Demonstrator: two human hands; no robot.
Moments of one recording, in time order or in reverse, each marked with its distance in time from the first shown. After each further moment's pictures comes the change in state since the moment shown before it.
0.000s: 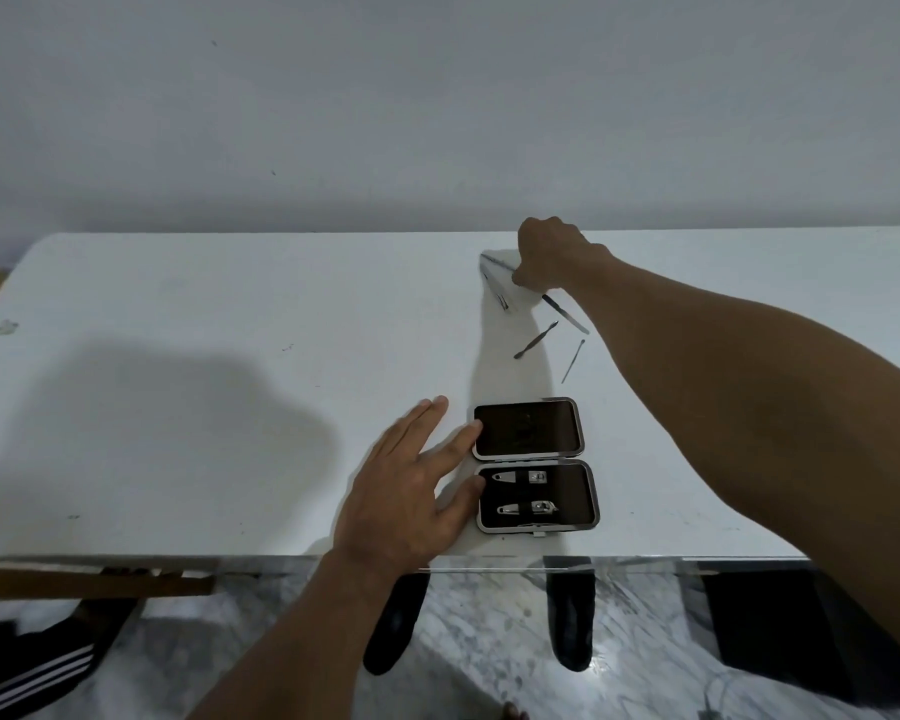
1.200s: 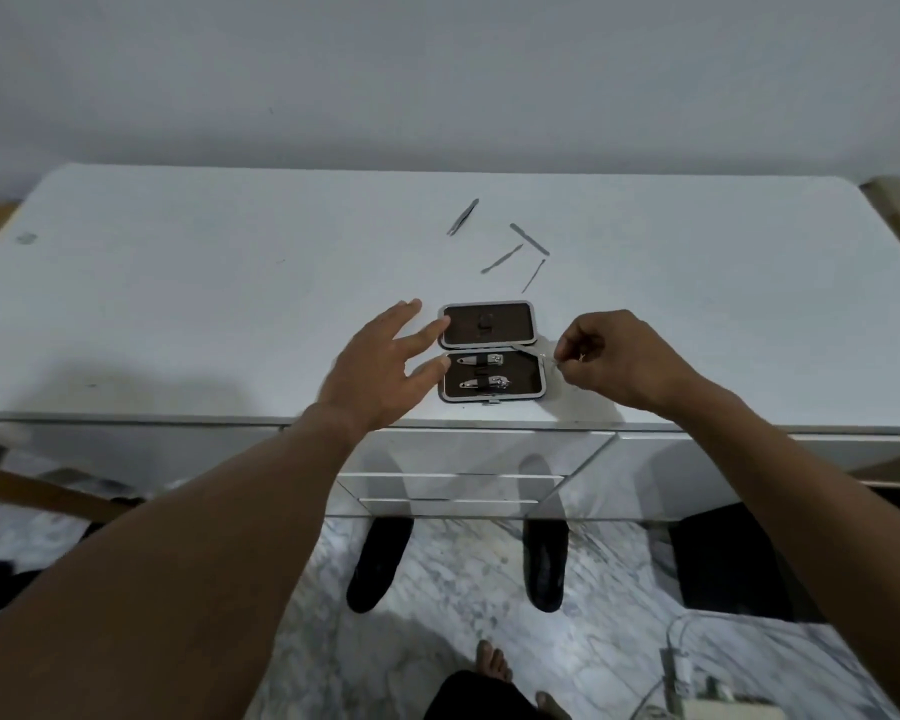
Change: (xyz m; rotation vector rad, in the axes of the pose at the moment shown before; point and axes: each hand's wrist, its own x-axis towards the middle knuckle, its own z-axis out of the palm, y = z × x) left_hand -0.004 0.001 0.001 0.038 -0.028 -0.055; right_hand -0.239 0.074 0.054 0.533 -0.028 -0.052
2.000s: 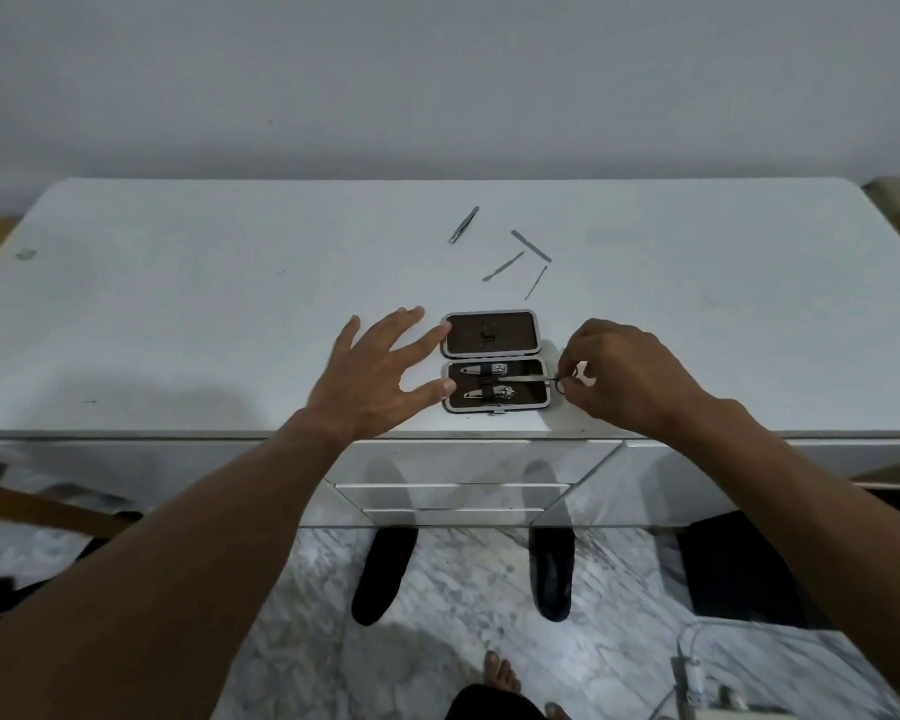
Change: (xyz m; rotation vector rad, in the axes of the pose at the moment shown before) left_hand 0.005 -0.012 -0.009 0.219 -0.113 0.113; right_hand -0.007 -0.002 0.004 -0.429 0.068 -0.230
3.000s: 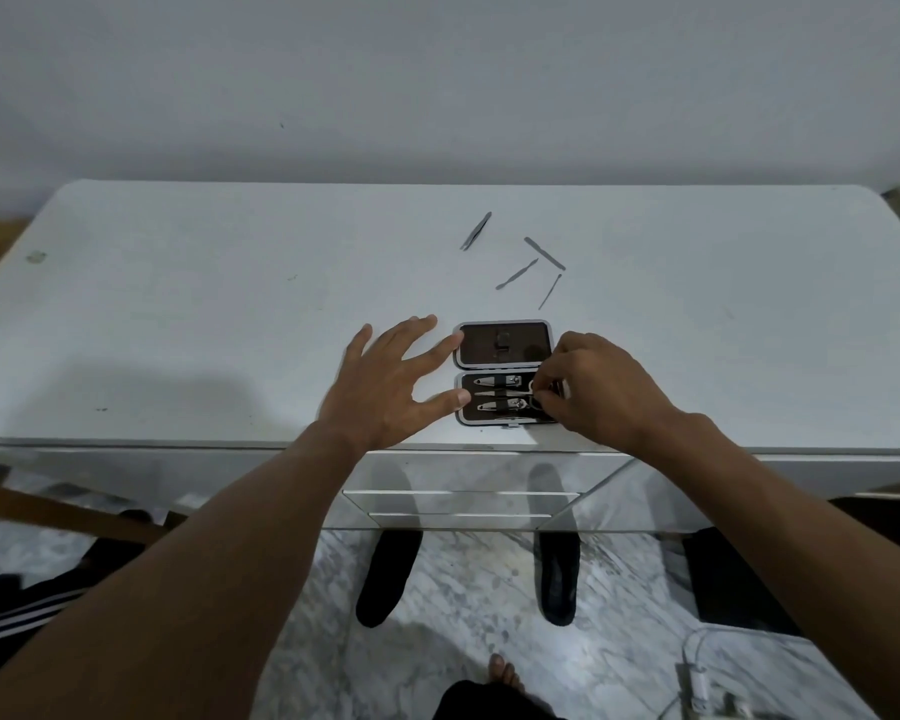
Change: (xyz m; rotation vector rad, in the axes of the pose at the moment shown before) left_hand 0.000 -0.001 0.000 -0.016 0.018 -0.013; right_hand 0.016 -0.026 0.014 0.031 -0.005 -0.044
